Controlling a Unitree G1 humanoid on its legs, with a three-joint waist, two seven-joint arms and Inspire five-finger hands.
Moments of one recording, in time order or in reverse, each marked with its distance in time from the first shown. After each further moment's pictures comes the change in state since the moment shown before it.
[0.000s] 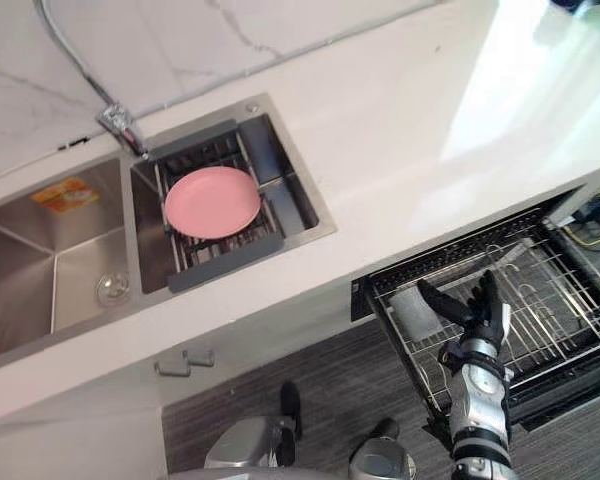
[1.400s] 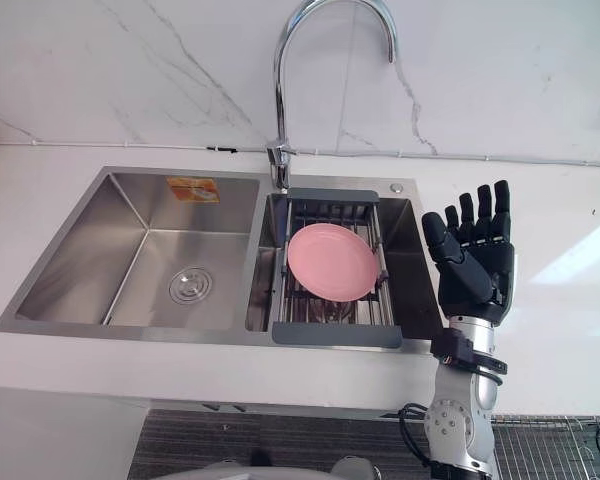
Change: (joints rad) left arm -0.073 0.034 -0.091 0.020 0.244 -0.109 0.304; right arm 0.161 0.140 0.151 -0.659 0.399 -0.025 0.283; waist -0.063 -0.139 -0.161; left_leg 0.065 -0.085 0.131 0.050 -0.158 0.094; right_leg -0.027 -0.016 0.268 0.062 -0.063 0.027
